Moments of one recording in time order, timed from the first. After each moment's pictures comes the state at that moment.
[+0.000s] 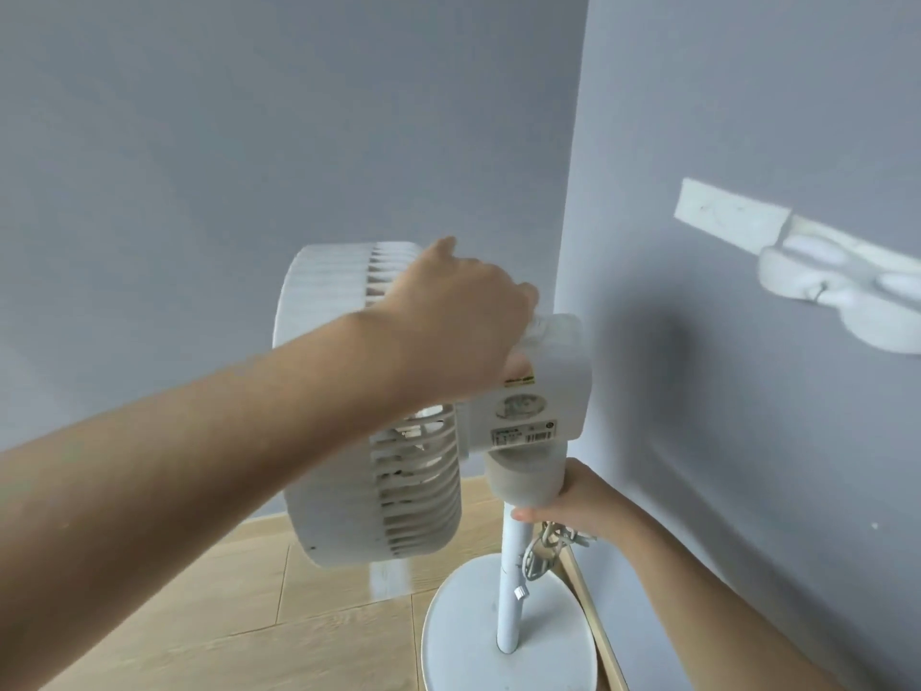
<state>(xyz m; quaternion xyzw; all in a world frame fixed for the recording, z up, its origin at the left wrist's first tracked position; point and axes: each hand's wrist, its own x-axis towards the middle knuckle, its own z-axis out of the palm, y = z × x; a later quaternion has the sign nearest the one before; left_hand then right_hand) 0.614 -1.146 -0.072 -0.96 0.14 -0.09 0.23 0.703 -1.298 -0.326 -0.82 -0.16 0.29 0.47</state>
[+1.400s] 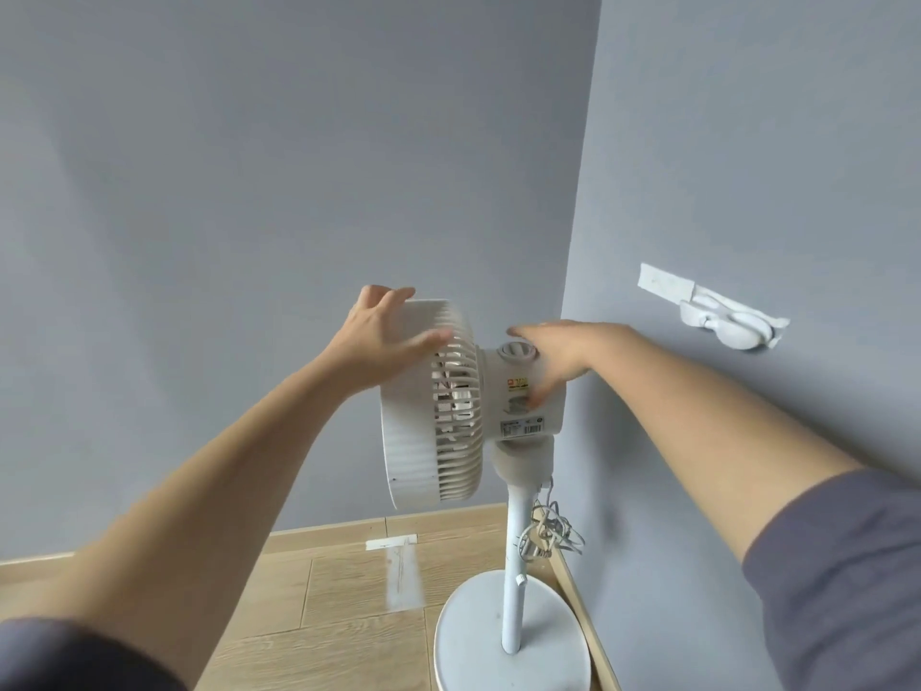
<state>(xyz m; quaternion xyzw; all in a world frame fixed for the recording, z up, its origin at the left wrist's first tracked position) 0.508 -1.038 -0.088 -0.93 -0.05 -0.21 -0.30 0.636 -1.250 -0.079 -0.95 -0.32 0.07 -0.04</state>
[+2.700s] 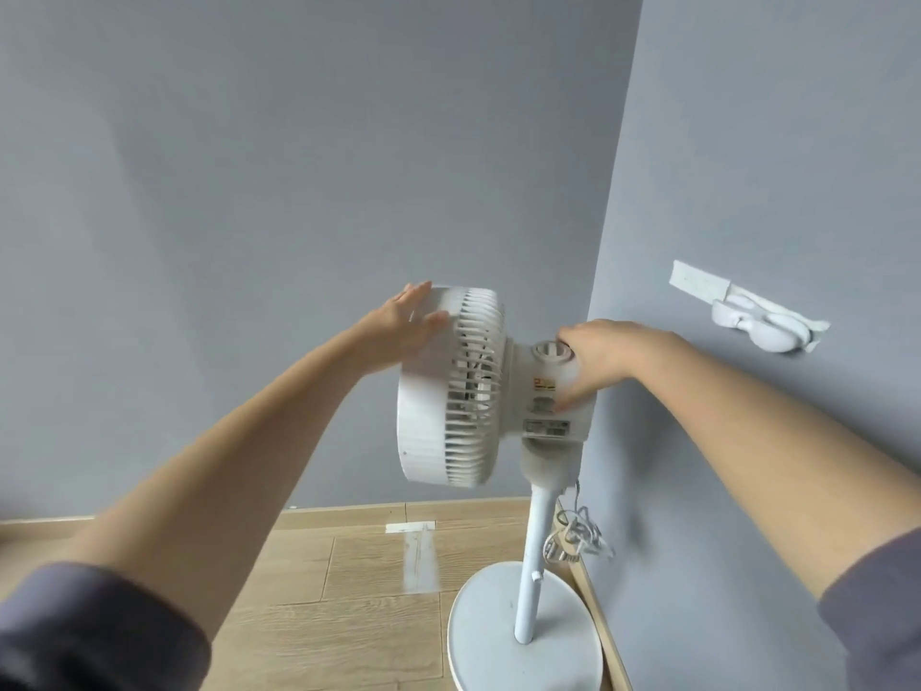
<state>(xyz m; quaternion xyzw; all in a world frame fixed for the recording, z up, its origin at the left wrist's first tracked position) 0.509 -1.028 -0.086 -0.94 -0.06 -0.13 -0.31 0.627 -1.267 -0.083 -0.94 -0.32 0.02 -0.07</state>
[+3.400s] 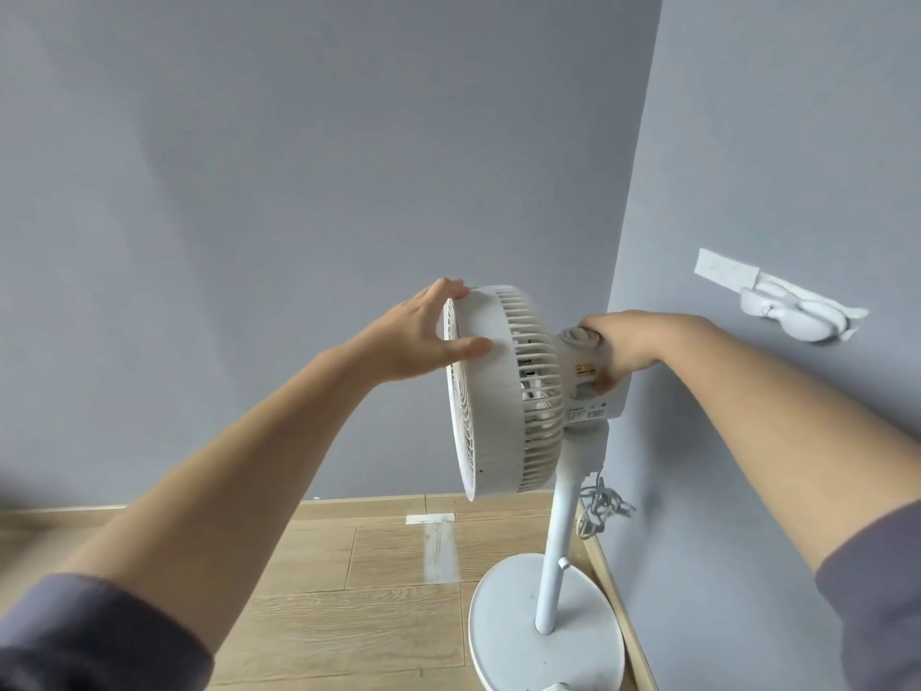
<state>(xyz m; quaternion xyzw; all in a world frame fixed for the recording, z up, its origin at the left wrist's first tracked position) 0.483 -1.037 -0.084 -0.96 0.02 -0.16 -0.22 0.649 -1.269 -0.088 -0.95 -0.31 0.08 -0.01</state>
